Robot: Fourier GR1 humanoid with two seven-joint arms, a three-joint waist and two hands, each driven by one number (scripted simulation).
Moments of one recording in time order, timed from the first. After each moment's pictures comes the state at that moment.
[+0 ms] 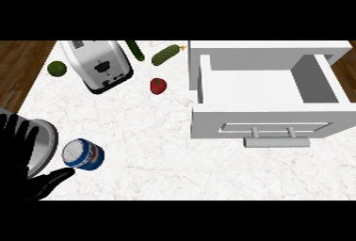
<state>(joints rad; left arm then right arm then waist) 0.17 0.00 0.20 -2.07 0.17 0.17 0.38 0.42 -0.11 -0.53 -2.14 -0.38 0.36 0.07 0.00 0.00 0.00</state>
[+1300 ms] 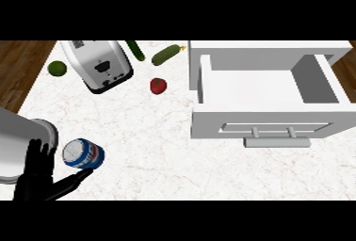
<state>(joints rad) 0.19 0.02 0.27 -1.50 0.20 0.14 -0.12 0.42 -0.06 -0.68 -2.14 -0.45 0.50 0.11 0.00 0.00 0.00</state>
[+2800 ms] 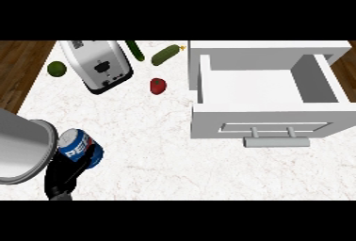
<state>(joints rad) -0.09 0.08 0.36 -0.88 0.36 -0.06 -0.40 0.43 -0.02 -0.75 -2.24 -0.53 0.55 0.24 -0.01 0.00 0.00</state>
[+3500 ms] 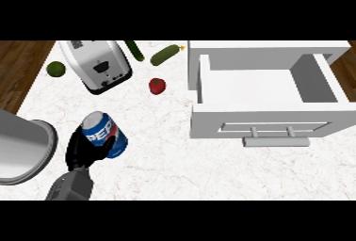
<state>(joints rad) -0.23 0.06 0.25 -0.91 0.36 -0.14 -0.35 0.44 -0.03 -0.75 -2.26 -0.59 0.53 0.27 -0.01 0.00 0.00</state>
